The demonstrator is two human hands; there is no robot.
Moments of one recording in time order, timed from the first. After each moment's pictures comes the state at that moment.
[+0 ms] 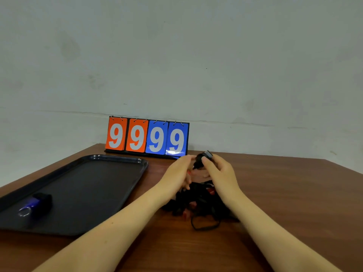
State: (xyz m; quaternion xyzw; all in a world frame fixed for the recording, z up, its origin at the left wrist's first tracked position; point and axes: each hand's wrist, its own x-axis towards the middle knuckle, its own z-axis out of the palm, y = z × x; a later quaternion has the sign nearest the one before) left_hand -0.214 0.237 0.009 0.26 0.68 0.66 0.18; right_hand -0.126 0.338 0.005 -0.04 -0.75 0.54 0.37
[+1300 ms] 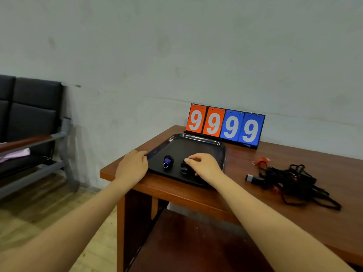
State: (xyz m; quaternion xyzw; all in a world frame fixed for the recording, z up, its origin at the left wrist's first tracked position) left_hand -0.259 -0.112 -0.031 0.12 0.93 0.28 -0.21; right_hand -0.207 0.103 -0.011 -0.03 -0.90 0.40 0.15
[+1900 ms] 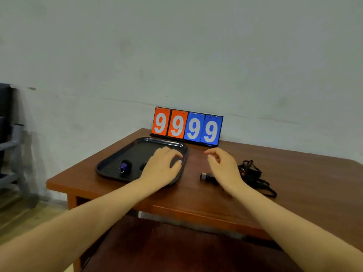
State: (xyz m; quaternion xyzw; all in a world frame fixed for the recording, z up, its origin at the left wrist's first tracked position) left_hand -0.194 0.043 0.002 0.35 0.86 0.30 -0.22; right_hand -0.112 0.222 0.015 -0.07 -0.88 0.35 0.32
